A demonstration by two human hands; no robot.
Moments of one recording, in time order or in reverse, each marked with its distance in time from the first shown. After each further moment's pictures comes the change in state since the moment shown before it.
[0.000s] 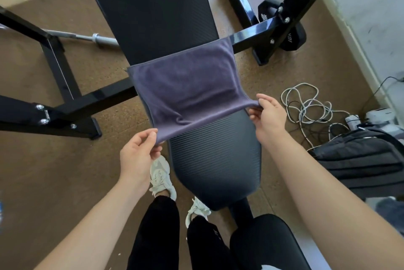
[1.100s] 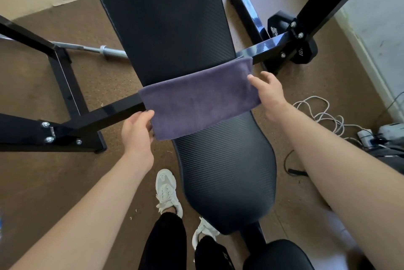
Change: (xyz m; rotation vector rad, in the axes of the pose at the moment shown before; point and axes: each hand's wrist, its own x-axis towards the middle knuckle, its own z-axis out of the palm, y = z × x) left_hand 0.097 0.062 0.025 -0.134 0.183 0.024; right_hand 0.062 -0.047 0.093 -0.537 -0.247 -0.200
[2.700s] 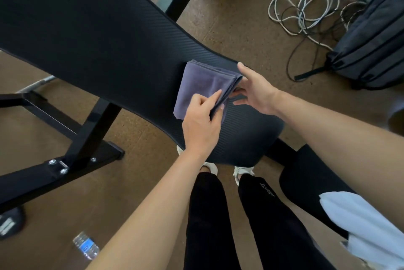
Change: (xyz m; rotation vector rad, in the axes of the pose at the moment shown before) left_hand -0.095 -0.131 0.056 1.044 -0.759 0.974; right_hand -0.108 0.170 -0.047 0.433 -0.353 0.370
